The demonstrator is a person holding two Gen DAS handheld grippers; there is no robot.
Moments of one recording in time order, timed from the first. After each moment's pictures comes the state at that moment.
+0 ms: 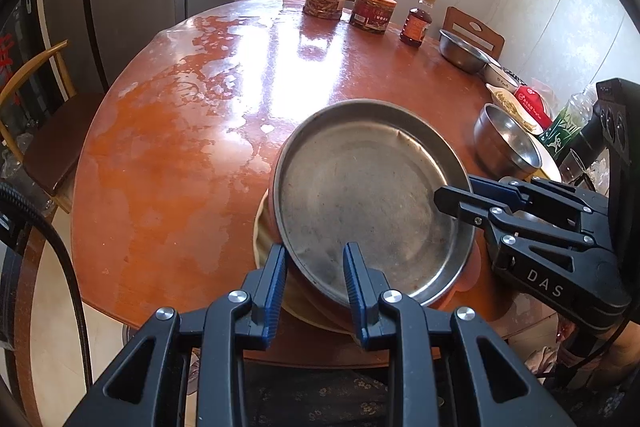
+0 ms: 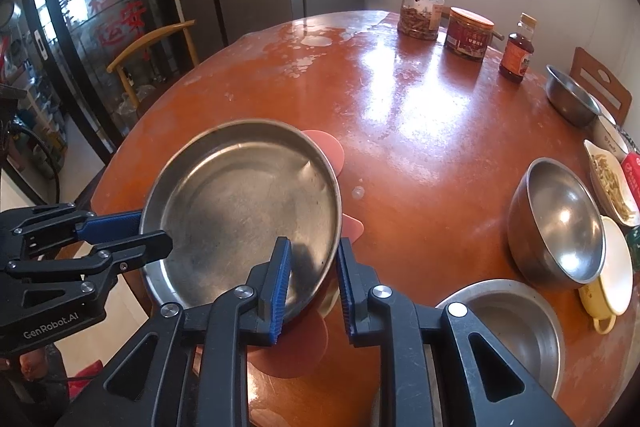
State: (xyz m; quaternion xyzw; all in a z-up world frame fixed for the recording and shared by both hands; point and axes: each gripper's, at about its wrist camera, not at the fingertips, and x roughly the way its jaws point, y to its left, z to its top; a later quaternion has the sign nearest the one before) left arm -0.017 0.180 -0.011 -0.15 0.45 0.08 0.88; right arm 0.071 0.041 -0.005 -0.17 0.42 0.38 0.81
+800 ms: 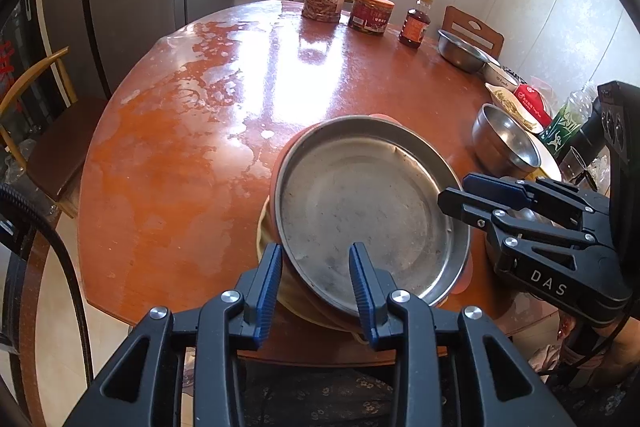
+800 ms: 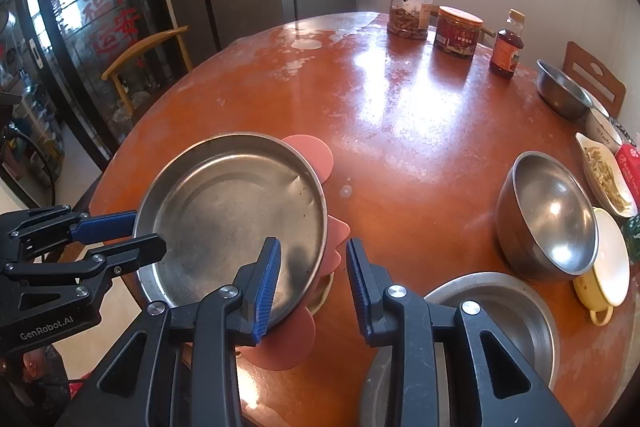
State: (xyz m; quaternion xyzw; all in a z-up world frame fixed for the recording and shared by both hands) left arm -0.018 0.177 -0.004 -0.14 0.44 0.09 0.88; right arm 0.072 0.032 -0.001 -0.16 0.42 0.37 0.81
